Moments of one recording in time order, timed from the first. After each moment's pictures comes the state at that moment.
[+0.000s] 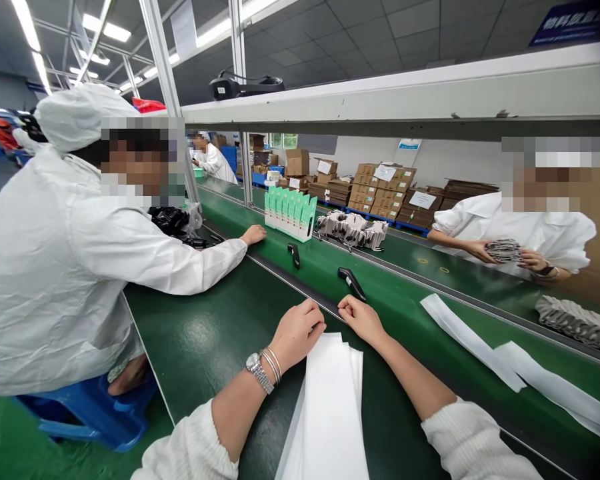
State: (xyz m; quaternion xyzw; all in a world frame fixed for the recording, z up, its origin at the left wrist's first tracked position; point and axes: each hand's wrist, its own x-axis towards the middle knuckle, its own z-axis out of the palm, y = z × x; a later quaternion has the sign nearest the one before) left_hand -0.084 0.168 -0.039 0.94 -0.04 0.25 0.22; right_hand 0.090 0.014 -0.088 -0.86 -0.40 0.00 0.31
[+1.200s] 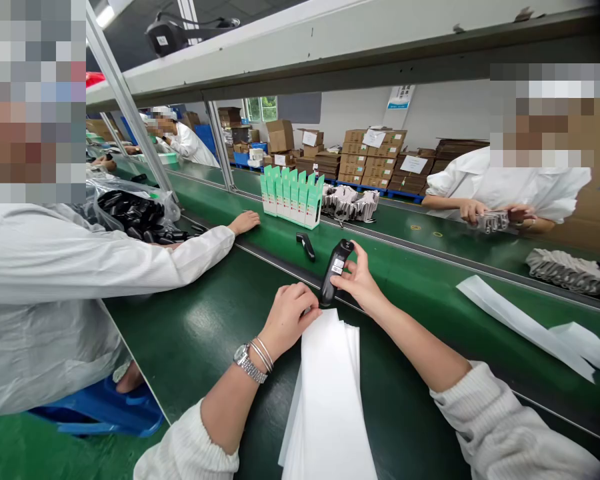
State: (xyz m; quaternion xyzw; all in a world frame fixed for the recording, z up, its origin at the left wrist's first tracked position) left_hand -0.079 0.171 -0.030 0.94 -0.06 0.21 0.26; right_hand 0.073 0.027 -0.043 -0.59 -0.27 0.18 0.74
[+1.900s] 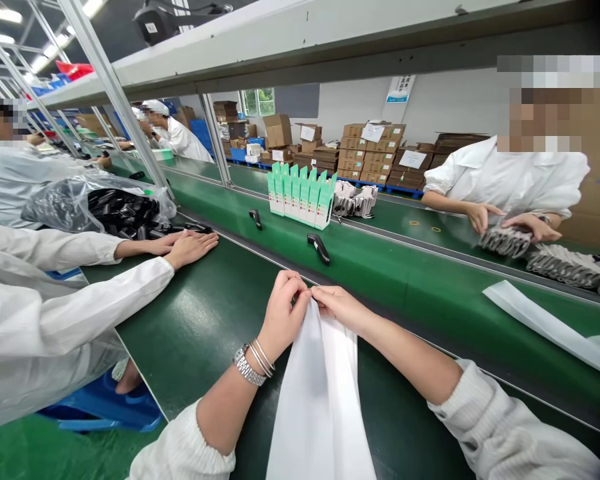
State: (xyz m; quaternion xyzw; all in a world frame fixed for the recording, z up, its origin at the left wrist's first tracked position) left_hand -0.083 0.157 -0.020 0.85 0.01 0.31 0.42; right_hand 0.020 0.037 -0.046 -0.53 -0.27 0.43 0.68
